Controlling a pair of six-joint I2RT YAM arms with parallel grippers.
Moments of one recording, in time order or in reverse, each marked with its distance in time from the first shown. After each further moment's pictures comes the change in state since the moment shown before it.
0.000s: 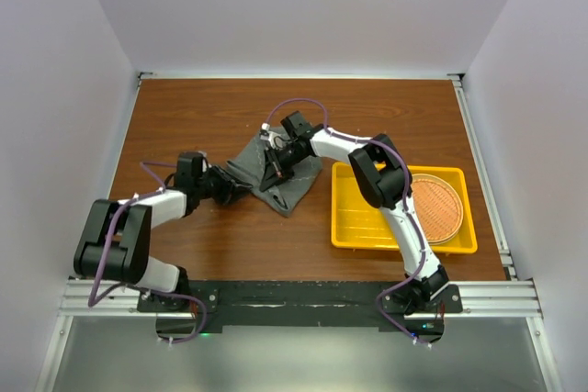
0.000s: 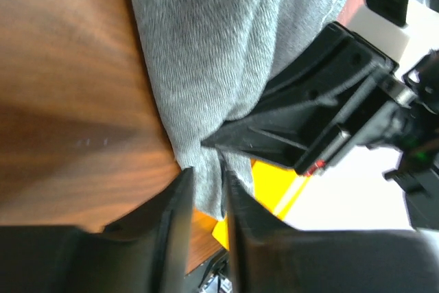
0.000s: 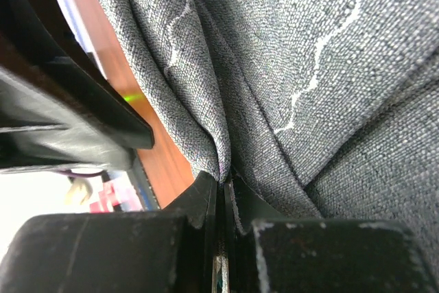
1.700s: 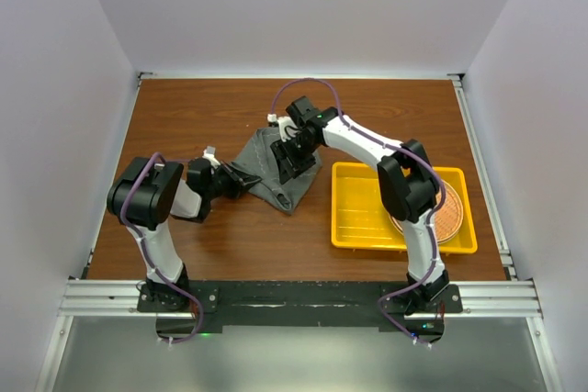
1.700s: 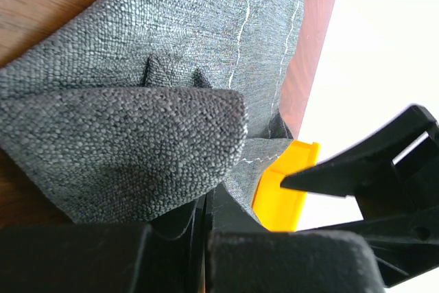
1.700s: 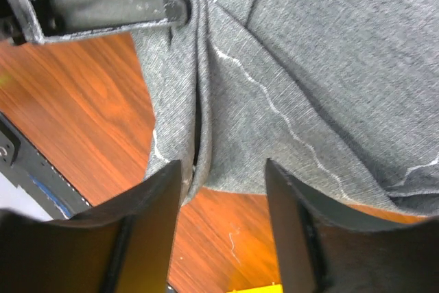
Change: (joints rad) left arm -0.032 0.446 -0.054 0.773 0.006 -0.023; right arm 0.023 -0.280 -0.018 -0.348 0.471 -0.264
